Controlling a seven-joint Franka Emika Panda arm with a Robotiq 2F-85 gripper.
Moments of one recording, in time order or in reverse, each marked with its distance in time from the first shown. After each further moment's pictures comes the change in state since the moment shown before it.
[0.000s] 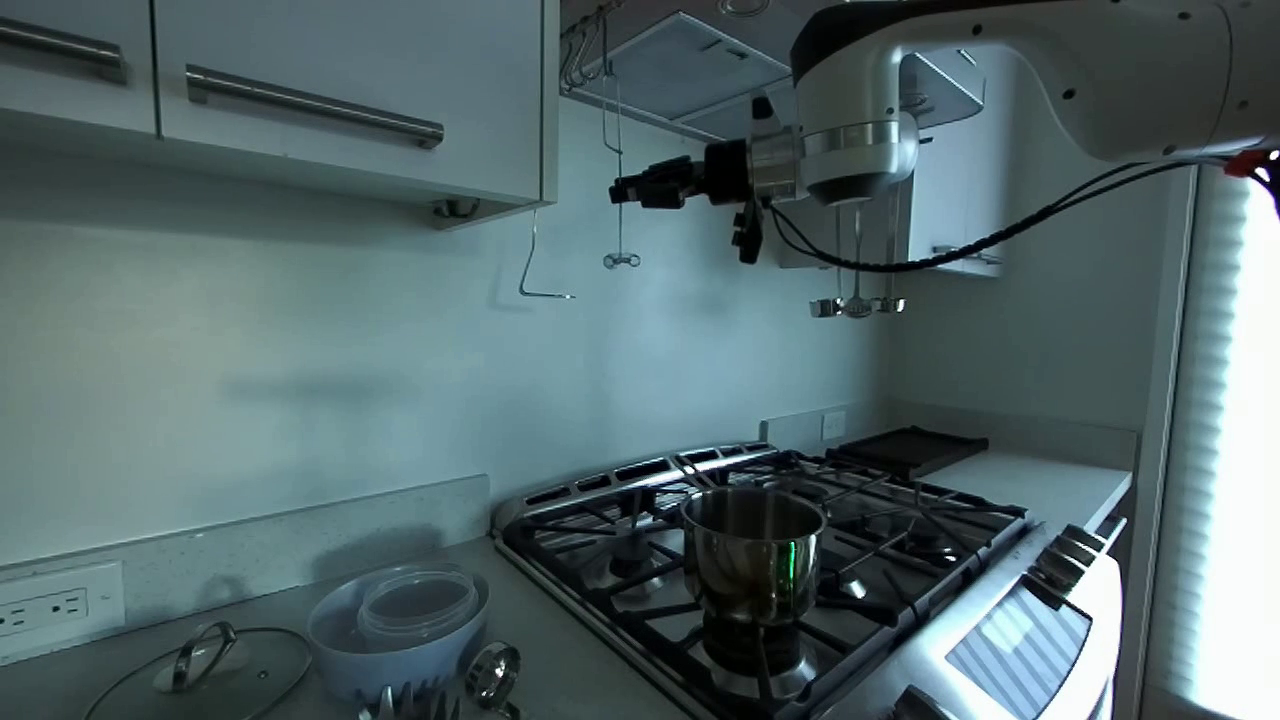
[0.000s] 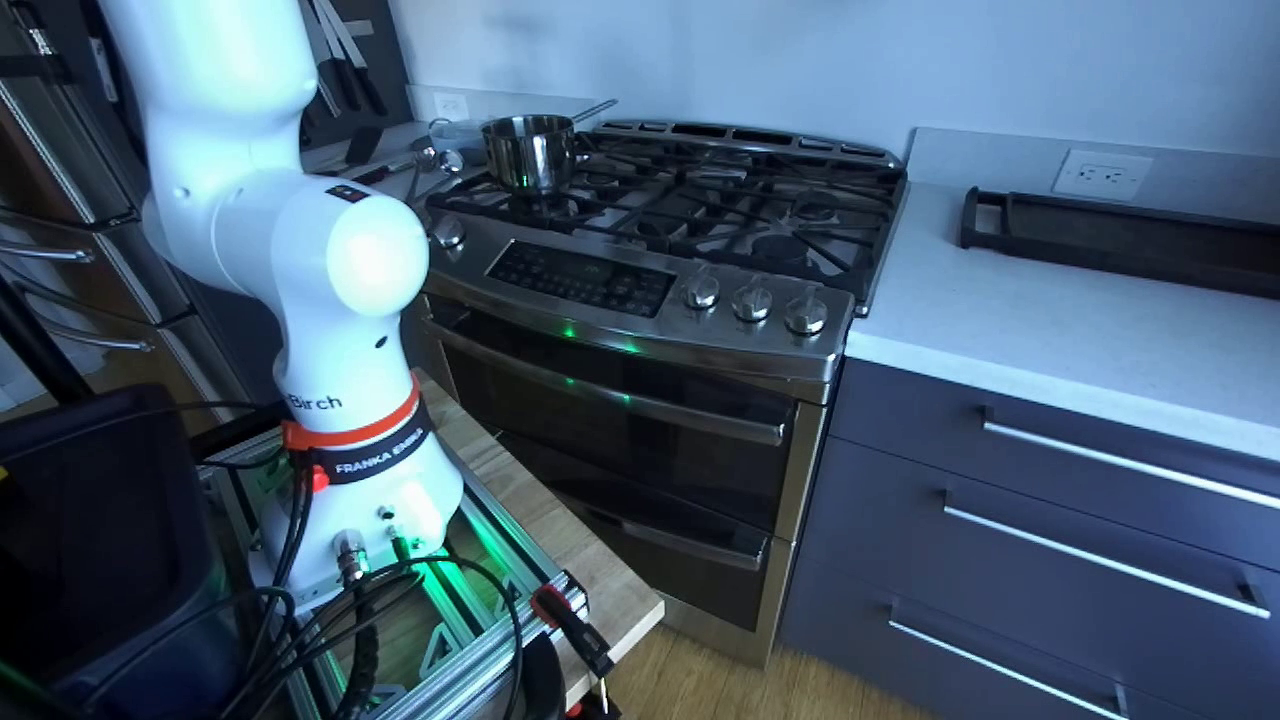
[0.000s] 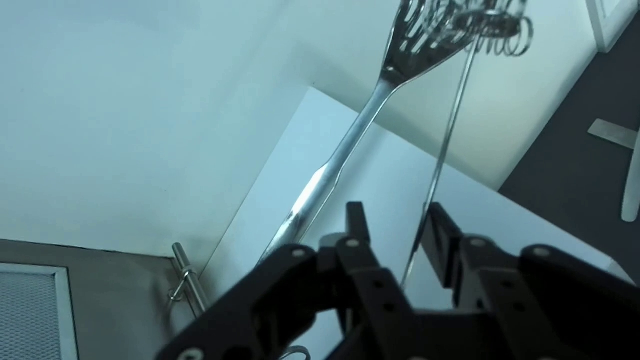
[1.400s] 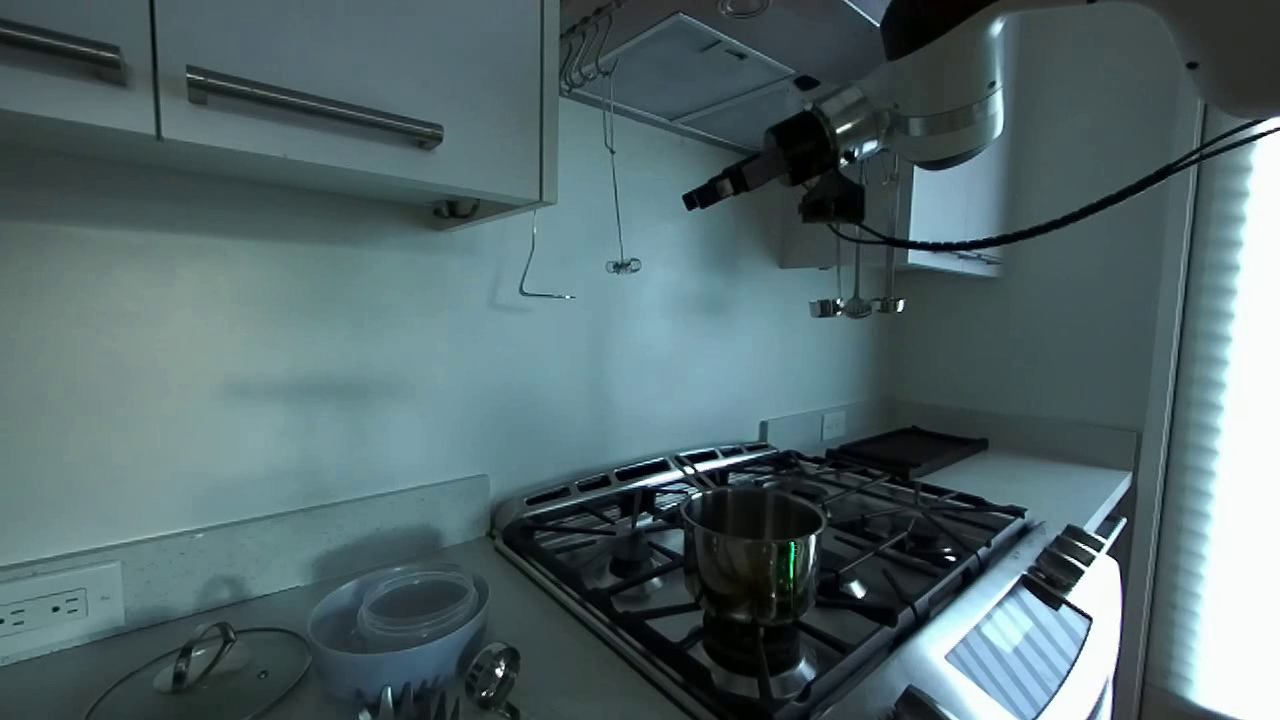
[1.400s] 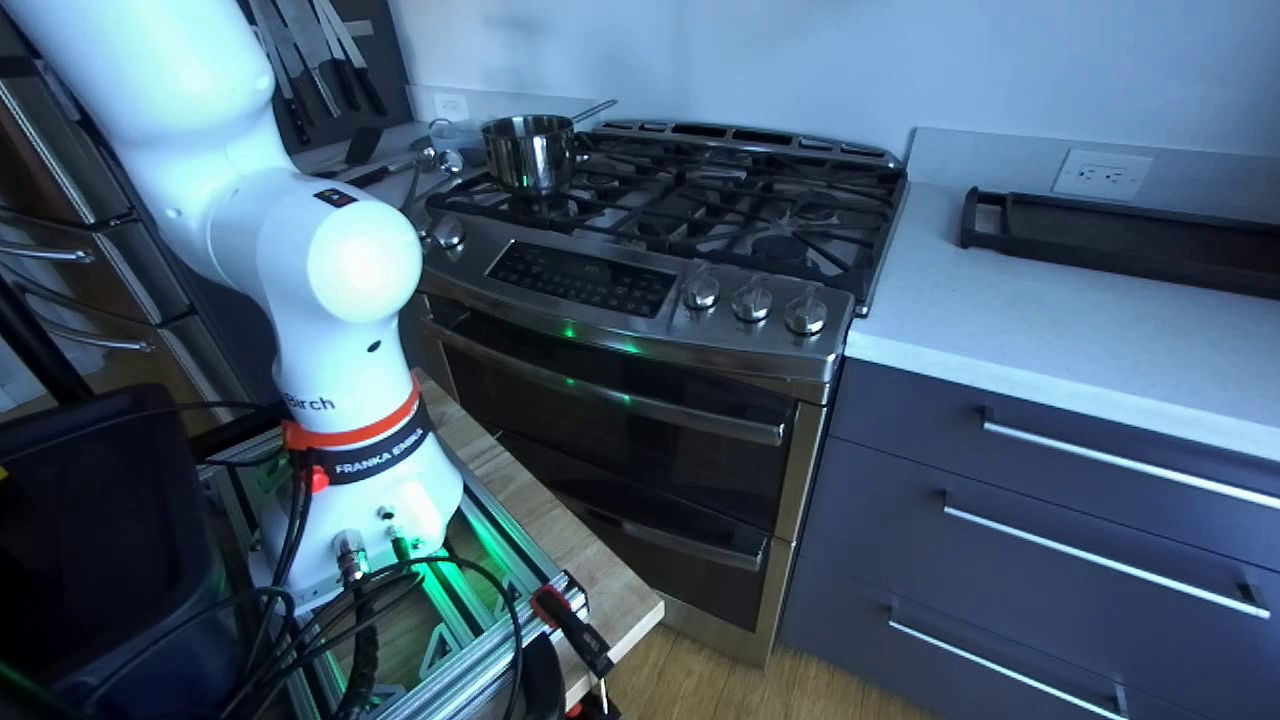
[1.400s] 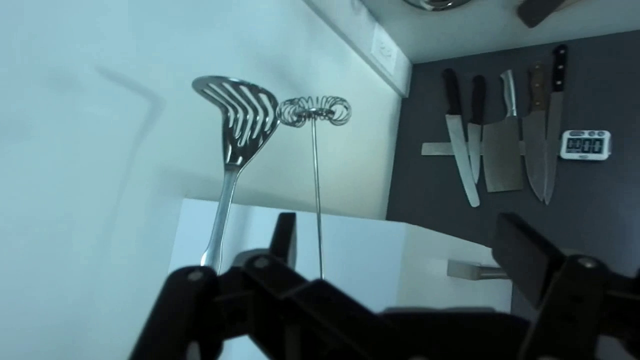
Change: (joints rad) arm -0.108 -0.262 -0.086 -0.187 -0.411 -0.571 0.699
